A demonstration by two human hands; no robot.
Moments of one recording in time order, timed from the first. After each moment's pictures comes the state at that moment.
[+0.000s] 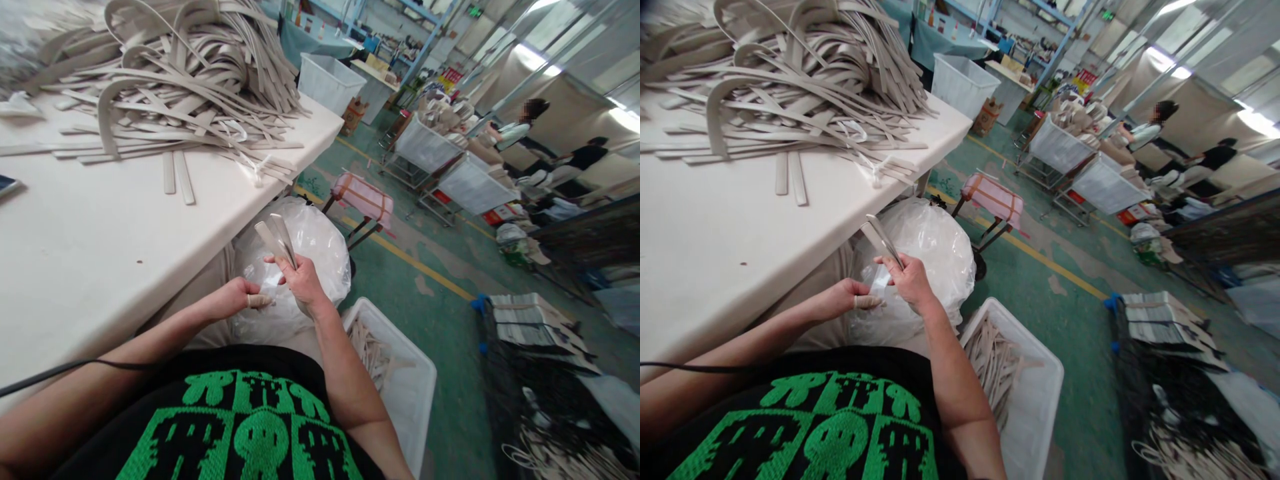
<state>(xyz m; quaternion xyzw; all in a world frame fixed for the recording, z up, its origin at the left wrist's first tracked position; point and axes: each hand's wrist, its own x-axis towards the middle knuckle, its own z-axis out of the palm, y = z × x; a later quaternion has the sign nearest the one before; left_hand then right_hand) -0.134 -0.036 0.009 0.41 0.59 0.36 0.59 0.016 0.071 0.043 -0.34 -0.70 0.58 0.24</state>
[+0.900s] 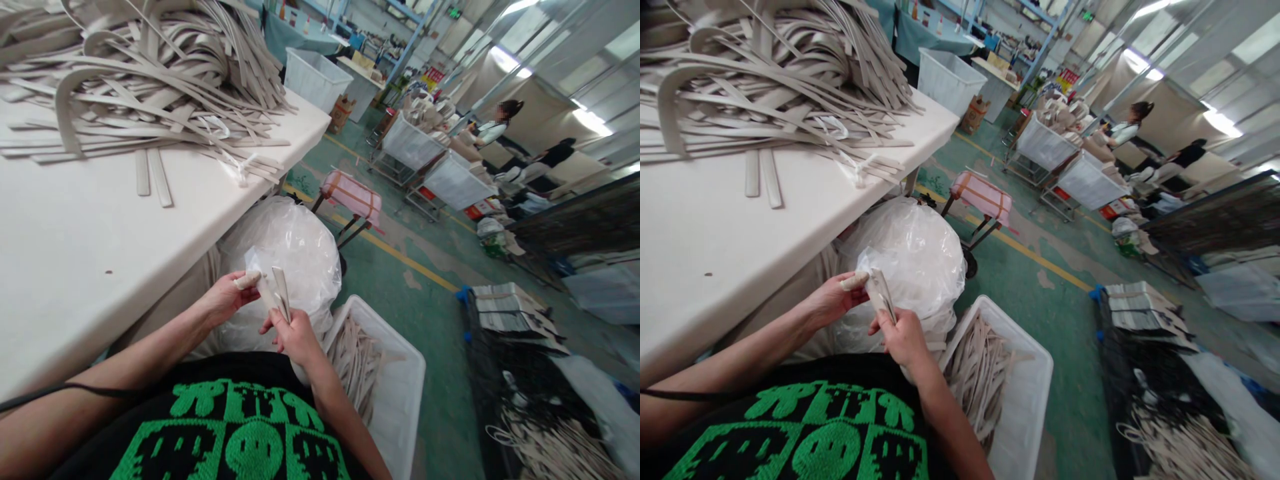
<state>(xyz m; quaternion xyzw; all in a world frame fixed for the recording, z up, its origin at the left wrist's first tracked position) -0.108 -0.017 0.007 0.10 0.48 0.58 0.65 0.073 0.003 0.015 -0.45 -0.63 0.62 0.13</state>
